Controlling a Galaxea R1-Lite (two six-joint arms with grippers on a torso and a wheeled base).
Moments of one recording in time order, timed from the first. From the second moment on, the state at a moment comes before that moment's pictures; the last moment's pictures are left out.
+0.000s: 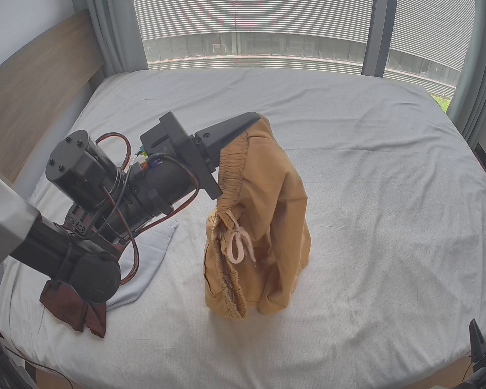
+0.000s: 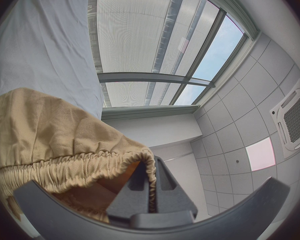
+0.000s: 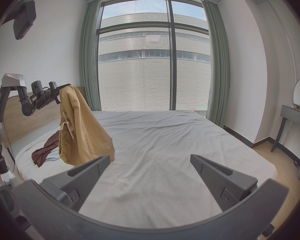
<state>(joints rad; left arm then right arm) -0.55 1.93 -0.86 -1.55 -0.54 -1.49 0.00 0.02 -0.02 0.00 -0.02 0.01</state>
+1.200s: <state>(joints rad) -0.49 1.89 -0.86 -1.55 -0.54 -1.44 0.00 0.02 -0.02 0.00 -0.01 0.02</state>
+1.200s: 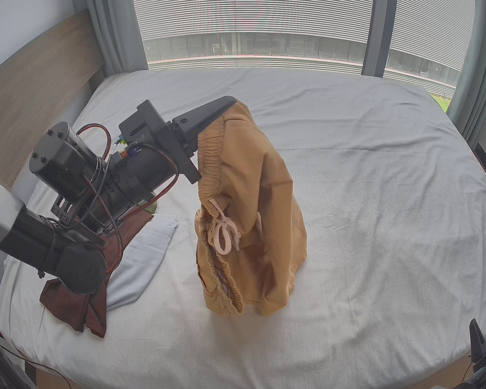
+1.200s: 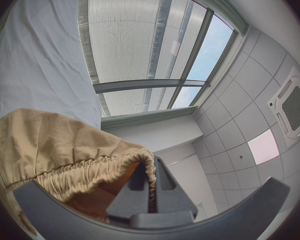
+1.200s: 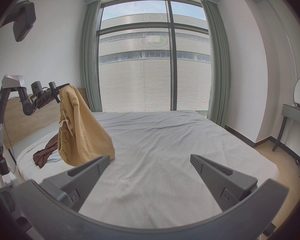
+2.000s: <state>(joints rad) -0.48 1.89 -0.85 -1.55 -0.54 -1.39 0.09 0.25 -0.21 -0.23 0.01 0.14</state>
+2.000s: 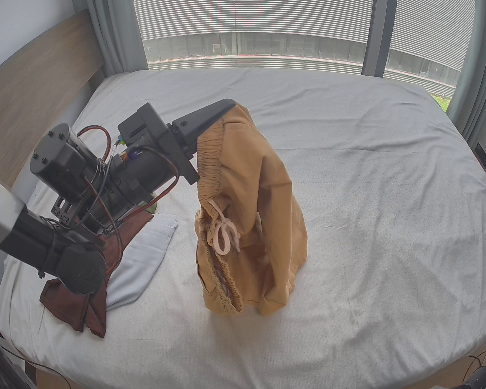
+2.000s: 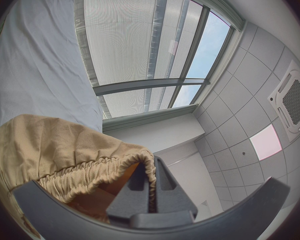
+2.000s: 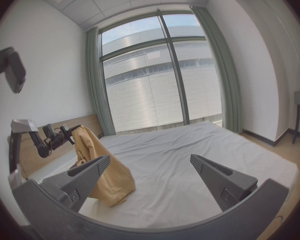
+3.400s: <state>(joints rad) -0.39 1.87 -0.85 -1.55 -0.54 -1.36 0.39 1.90 -0.56 -0.87 0.20 0.79</state>
